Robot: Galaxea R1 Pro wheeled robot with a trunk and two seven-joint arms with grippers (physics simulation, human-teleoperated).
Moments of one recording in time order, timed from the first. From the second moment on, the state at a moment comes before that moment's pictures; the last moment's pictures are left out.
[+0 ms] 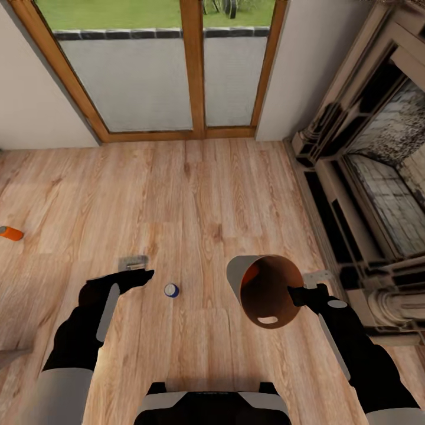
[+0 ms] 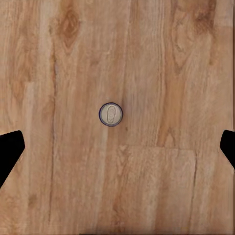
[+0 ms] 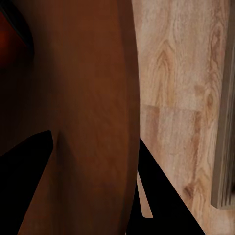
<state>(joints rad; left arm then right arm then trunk) -0.61 -0.01 0.10 -1.32 0.09 0.83 0.01 -0.45 -0.16 0.04 -1.38 0.07 0.66 0.08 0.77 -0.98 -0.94</state>
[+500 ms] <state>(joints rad) -0.70 -0.02 0.10 -1.33 0.09 0.94 0.05 -0.45 -0.16 0.07 -1.38 0.07 0.66 0.08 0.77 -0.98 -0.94</state>
